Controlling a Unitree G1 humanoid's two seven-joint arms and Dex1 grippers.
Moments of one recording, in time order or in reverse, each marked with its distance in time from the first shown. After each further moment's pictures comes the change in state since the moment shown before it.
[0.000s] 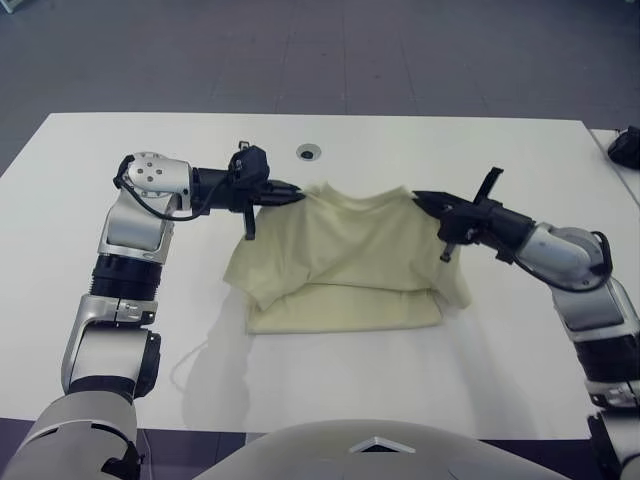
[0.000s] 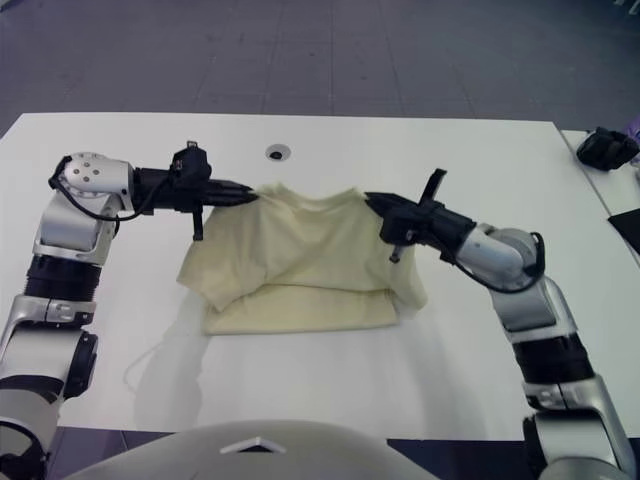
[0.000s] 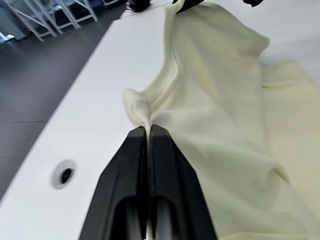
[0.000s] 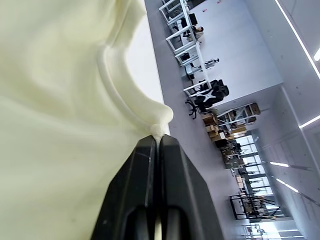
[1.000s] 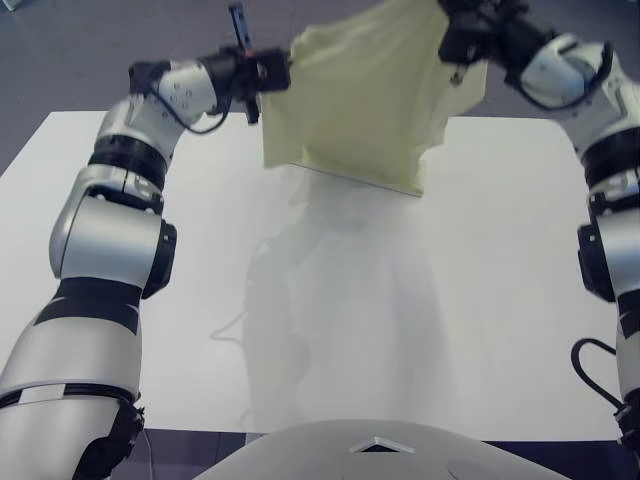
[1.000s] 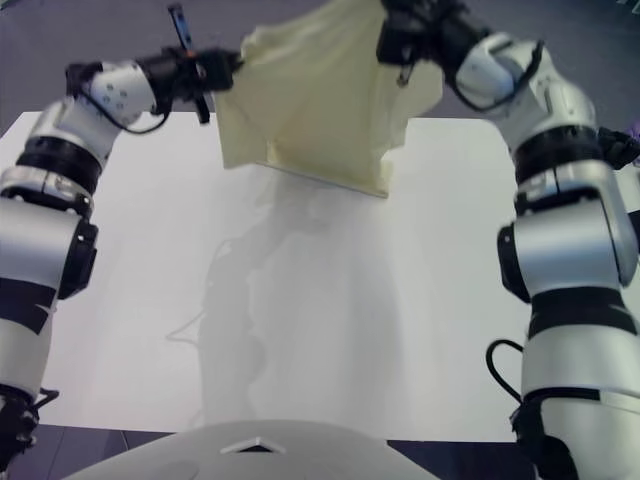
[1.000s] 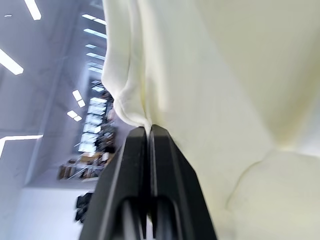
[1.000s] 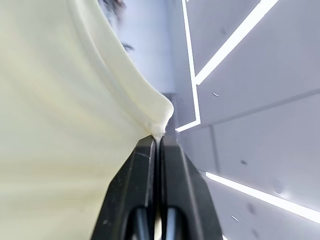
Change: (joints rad) left arm -0.479 -0.037 -0.232 0.883 0.523 -0.845 0.675; right arm -0.760 -0.006 0.301 0.926 -0.357 -0.461 -0.498
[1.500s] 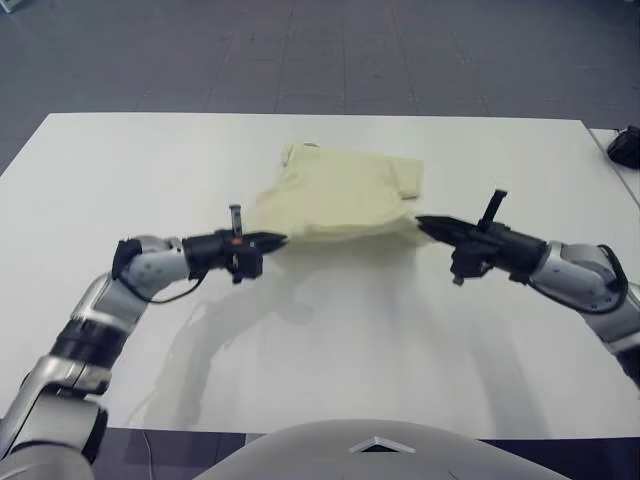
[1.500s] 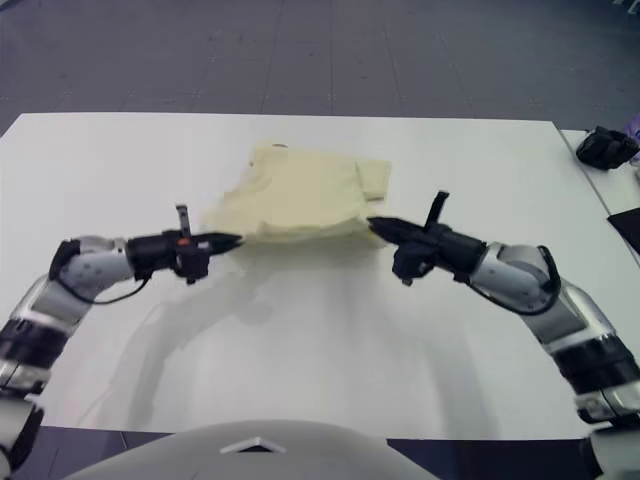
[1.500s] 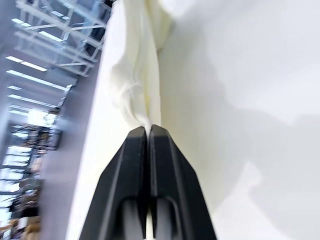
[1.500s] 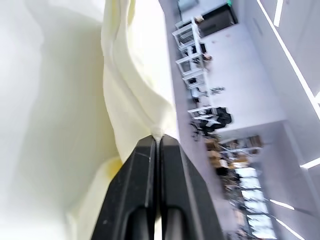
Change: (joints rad) left arm 1.031 0.339 0.047 -1.157 -0.325 0.121 -0.247; right arm 1.044 -0.346 -0.130 -1.087 0.485 0.204 0.323
